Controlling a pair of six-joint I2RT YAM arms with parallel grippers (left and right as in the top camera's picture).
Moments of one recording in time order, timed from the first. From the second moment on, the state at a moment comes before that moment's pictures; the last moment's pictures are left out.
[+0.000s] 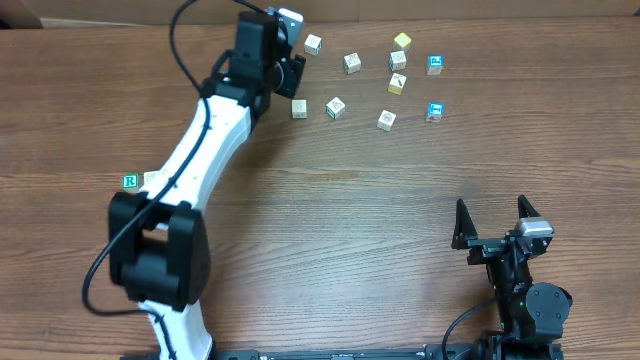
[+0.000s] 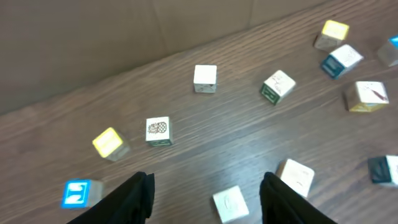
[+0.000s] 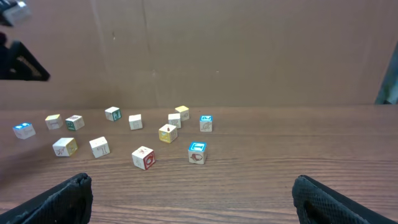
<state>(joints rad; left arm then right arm) -0.28 2.00 1.65 -0.35 -0.01 0.06 -0.10 0.01 0.02 -0.02 -0.17 0.04</state>
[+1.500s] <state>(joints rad) -0.36 2.53 2.27 -0.95 -0.14 -0.34 -0.10 0.01 0.02 -0.02 -0.17 0.04</state>
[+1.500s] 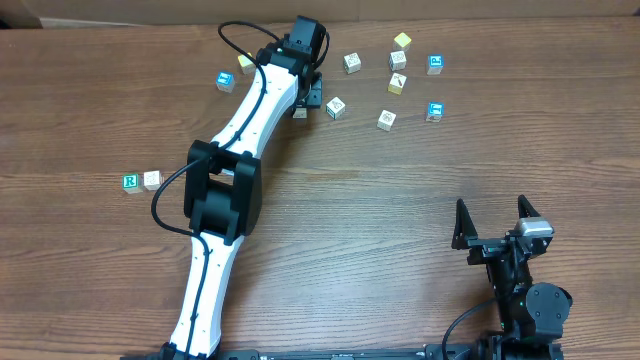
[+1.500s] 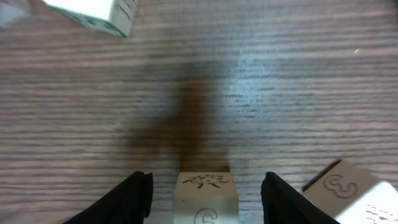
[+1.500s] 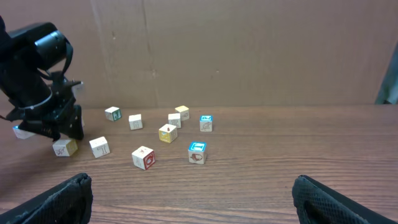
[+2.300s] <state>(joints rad) -0.36 2.54 2.27 -0.97 -0.11 -0.35 -0.10 0.01 0.02 -0.02 -0.17 0.04</state>
